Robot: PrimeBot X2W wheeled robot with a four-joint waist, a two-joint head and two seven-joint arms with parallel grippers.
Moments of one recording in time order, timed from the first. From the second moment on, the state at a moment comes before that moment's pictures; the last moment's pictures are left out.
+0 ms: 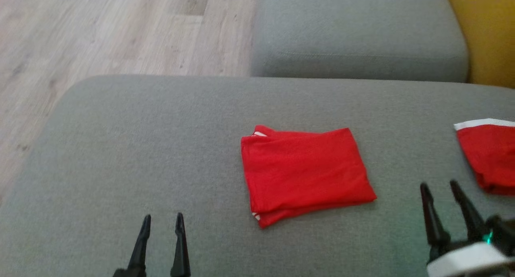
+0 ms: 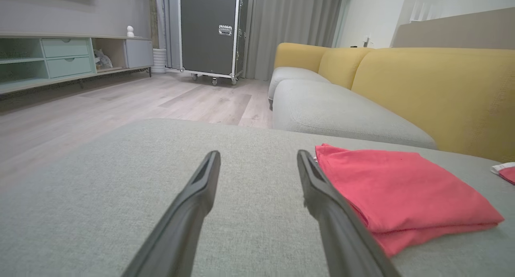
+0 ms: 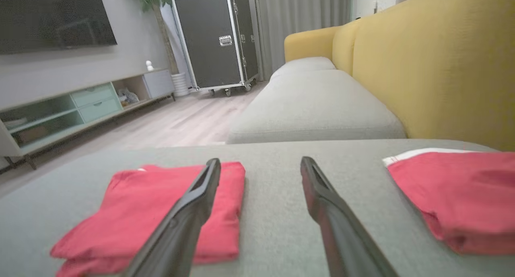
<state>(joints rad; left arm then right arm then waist) 0.18 0.06 -0.25 0.12 -0.22 0.12 -0.25 0.10 -0.28 0.12 0.23 0.41 0.13 -0.25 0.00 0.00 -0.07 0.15</state>
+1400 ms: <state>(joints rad) 0.23 0.06 -0.23 0.11 -0.19 0.09 -0.25 0.18 -0.21 0.13 0.23 0.32 0.13 -0.25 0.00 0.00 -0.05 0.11</state>
